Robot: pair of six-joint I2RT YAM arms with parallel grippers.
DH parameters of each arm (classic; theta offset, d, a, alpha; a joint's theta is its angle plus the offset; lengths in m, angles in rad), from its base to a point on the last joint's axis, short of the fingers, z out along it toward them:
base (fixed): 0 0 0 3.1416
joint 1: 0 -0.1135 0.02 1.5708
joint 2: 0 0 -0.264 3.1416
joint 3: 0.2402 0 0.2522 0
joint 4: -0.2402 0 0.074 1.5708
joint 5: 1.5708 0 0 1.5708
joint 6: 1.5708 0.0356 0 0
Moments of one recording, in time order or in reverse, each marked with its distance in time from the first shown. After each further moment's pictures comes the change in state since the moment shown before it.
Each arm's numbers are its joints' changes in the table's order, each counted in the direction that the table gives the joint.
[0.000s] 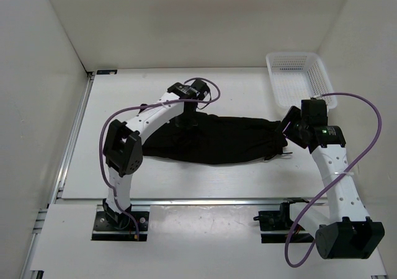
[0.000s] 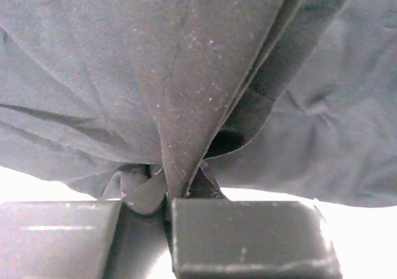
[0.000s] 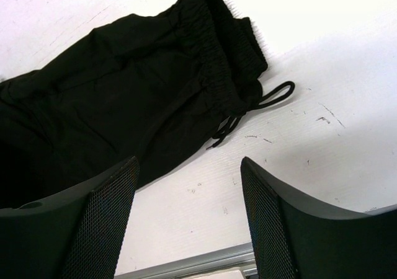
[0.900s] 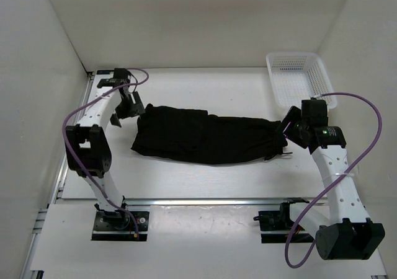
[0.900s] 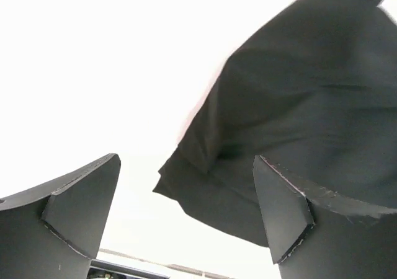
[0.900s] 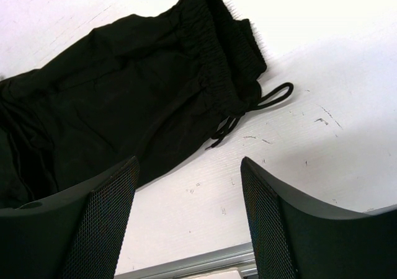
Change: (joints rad) left arm -0.606 -0.202 -0.231 0.138 0.140 0.223; right arm 0.000 -0.007 0.000 0.000 0.002 -0.011
